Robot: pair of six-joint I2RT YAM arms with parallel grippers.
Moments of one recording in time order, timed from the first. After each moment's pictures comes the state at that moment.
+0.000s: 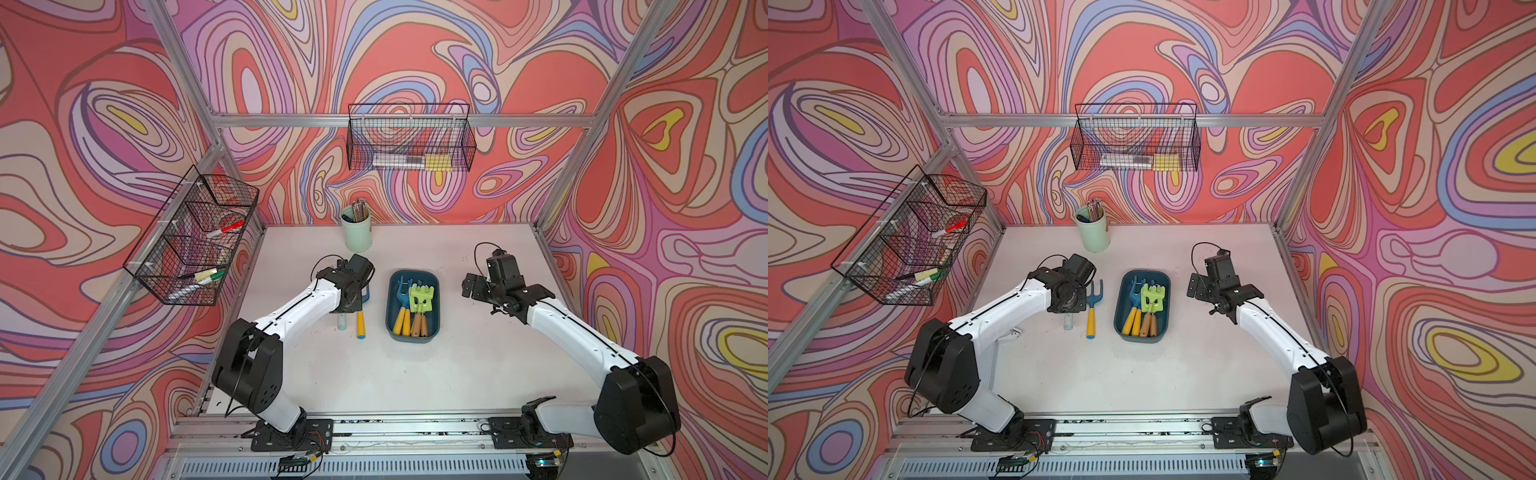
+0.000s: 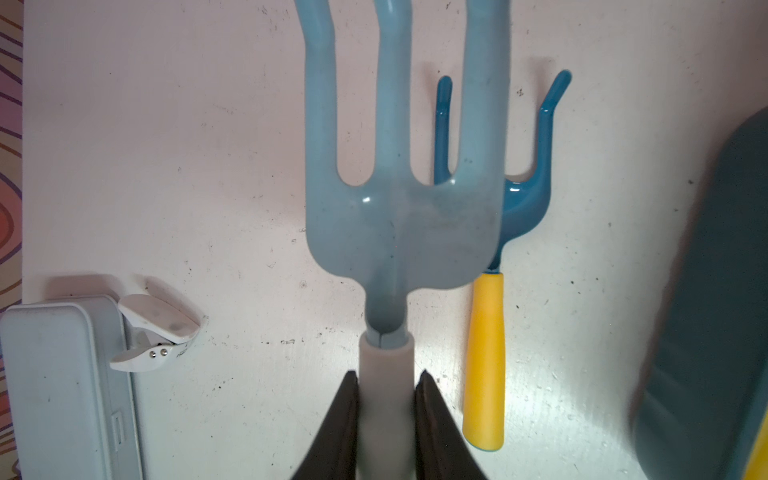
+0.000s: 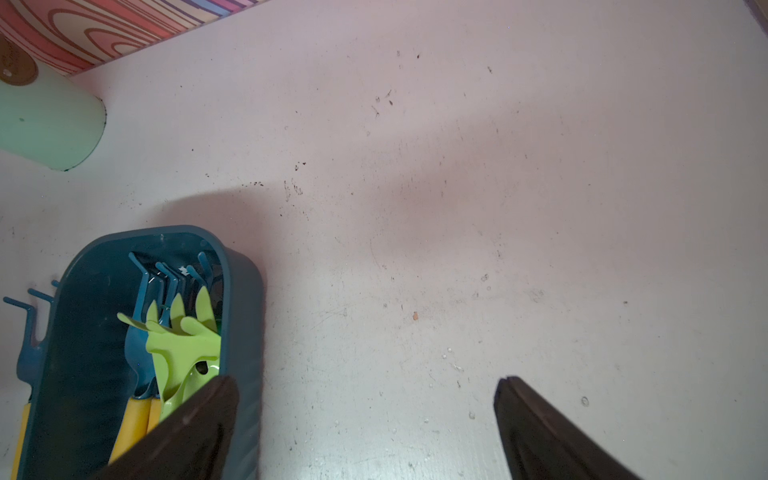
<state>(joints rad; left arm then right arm) -0.47 1.59 1.18 -0.88 -0.36 -0.54 0.29 1.33 0.94 -0.46 0.14 0.45</state>
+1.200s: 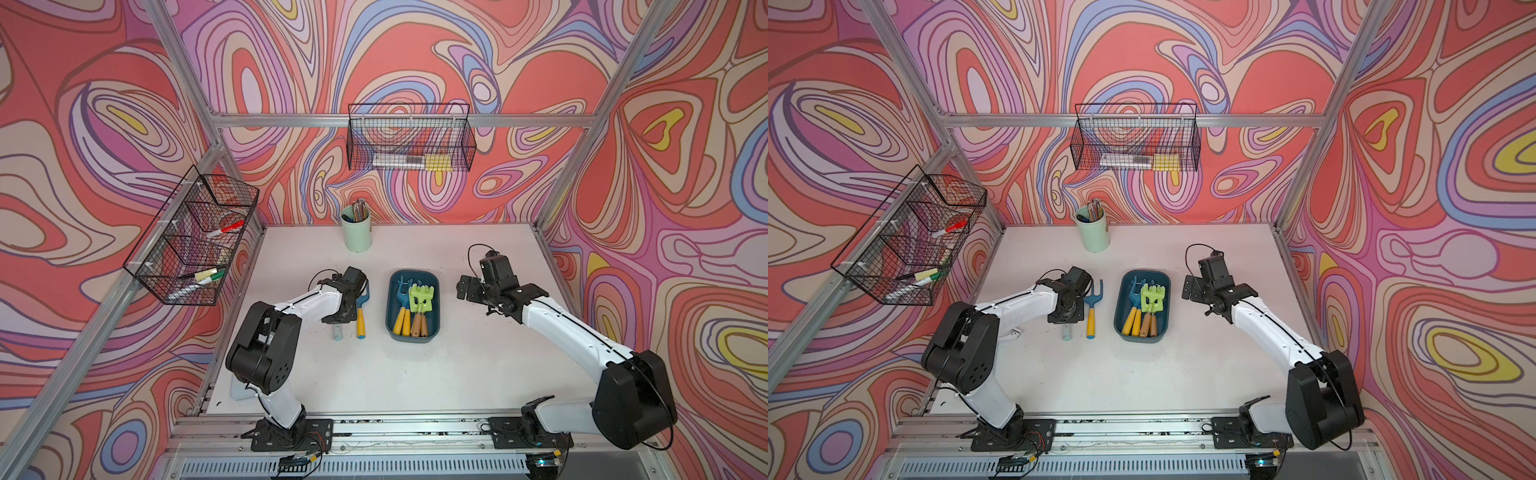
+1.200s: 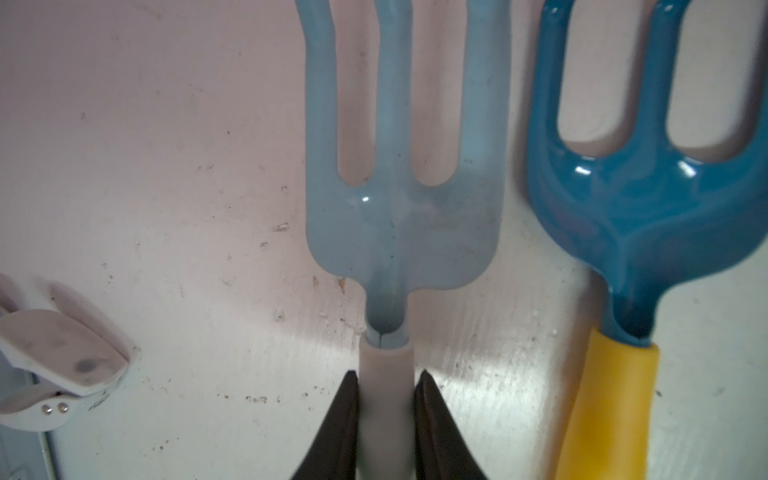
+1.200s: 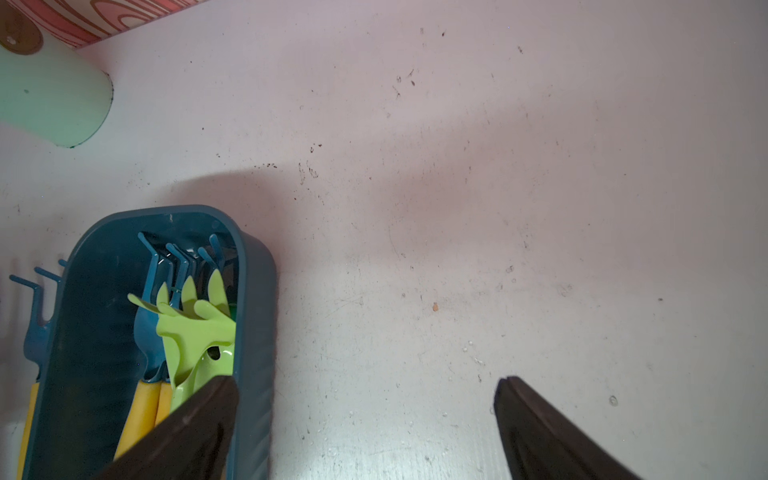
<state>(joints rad) -0.40 1.72 1.03 -0.68 -0.33 -0.52 0.33 1.36 0.95 -0.47 0.14 0.46</state>
